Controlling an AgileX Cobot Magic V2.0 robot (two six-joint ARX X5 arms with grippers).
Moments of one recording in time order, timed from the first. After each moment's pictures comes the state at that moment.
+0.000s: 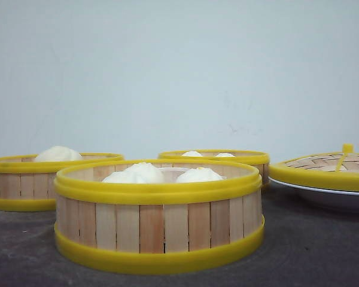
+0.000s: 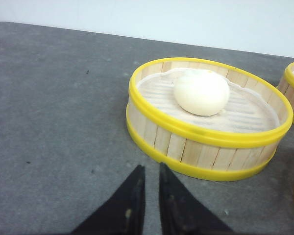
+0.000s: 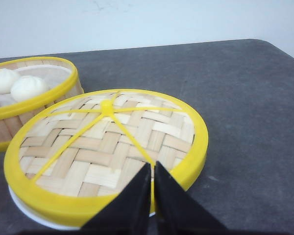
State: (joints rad) left arm -0.04 0.00 0.05 -0.23 -0.03 -0.12; right arm 0.02 0.01 0.02 -0.17 0.00 0.14
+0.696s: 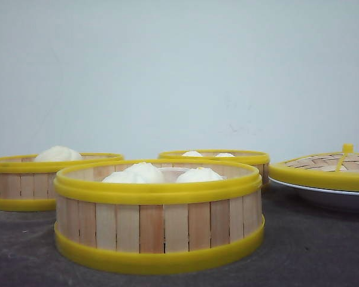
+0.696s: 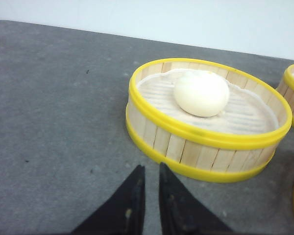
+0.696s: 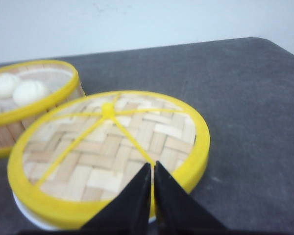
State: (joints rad) left arm -0.04 0.00 0.04 -0.21 -0.03 -0.15; right arm 0.02 0.01 0.02 -0.13 0.00 0.19
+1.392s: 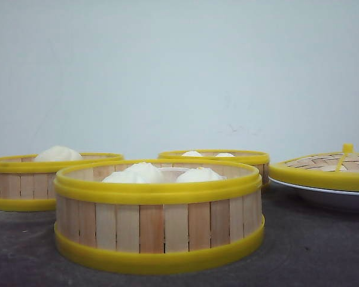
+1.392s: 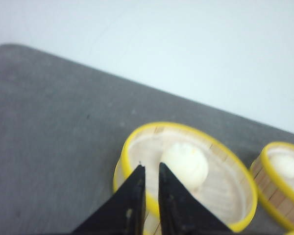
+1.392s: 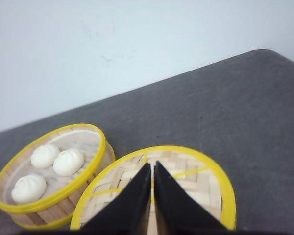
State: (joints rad) left arm -0.04 0.31 0.39 -0.18 -0.08 -0.30; right arm 0.02 0.43 0.49 -0.23 -0.02 0.34
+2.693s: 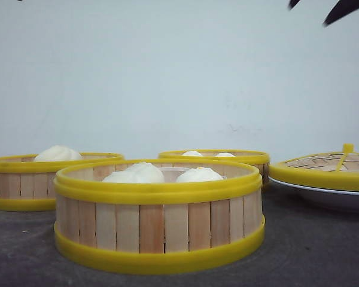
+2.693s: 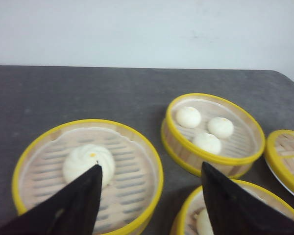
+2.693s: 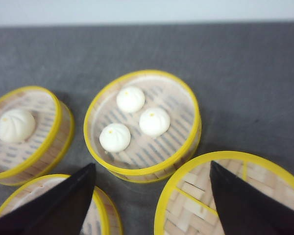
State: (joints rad) left arm -0.19 0.71 0.79 -0.33 0.21 -0.12; right arm 0.16 1.33 1.41 -0.71 -0.30 0.17
